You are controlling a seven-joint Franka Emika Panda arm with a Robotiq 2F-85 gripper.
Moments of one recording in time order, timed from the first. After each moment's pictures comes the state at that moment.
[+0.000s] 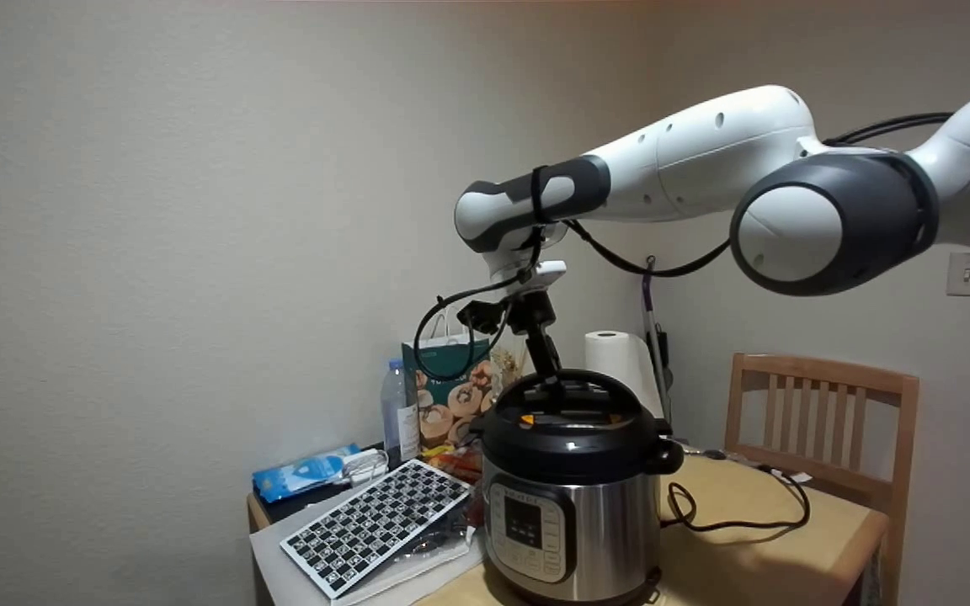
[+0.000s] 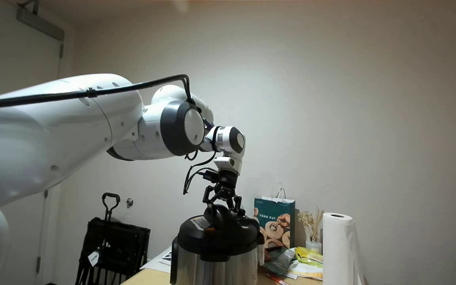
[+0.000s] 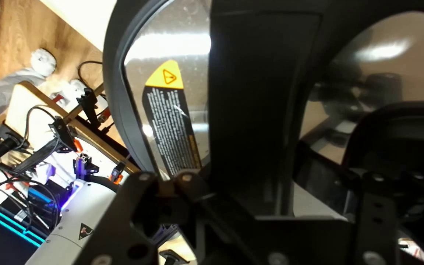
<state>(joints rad) 0.06 0.95 -0.12 -0.75 0.09 1.21 2.39</state>
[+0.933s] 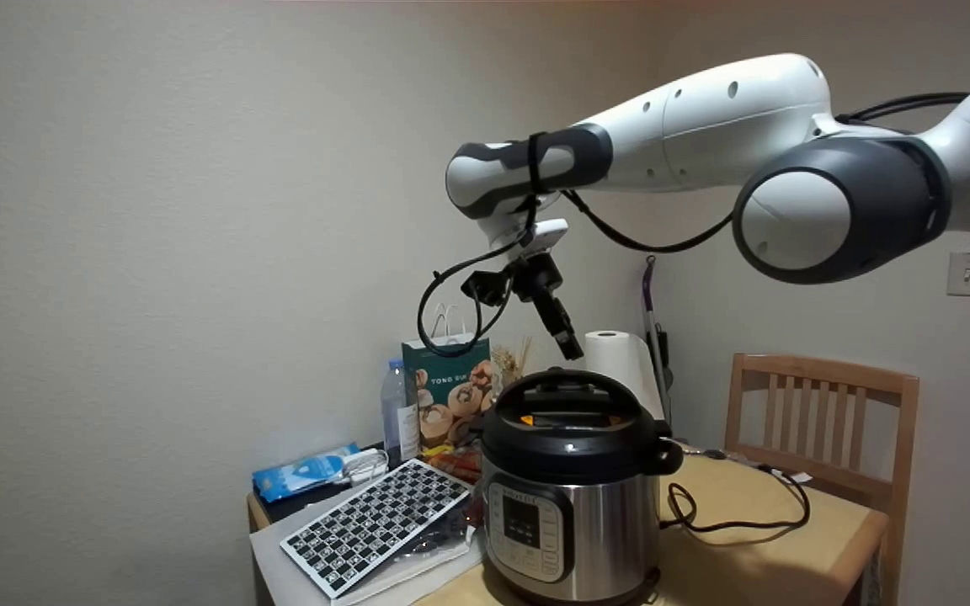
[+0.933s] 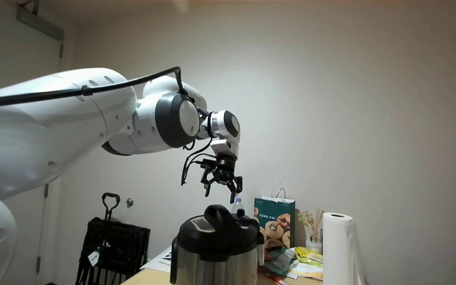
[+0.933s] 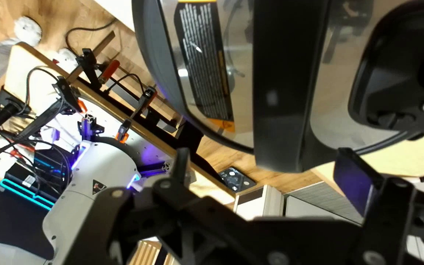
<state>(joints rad) 0.10 0.90 -0.17 -0.68 0.01 1.05 2.39</state>
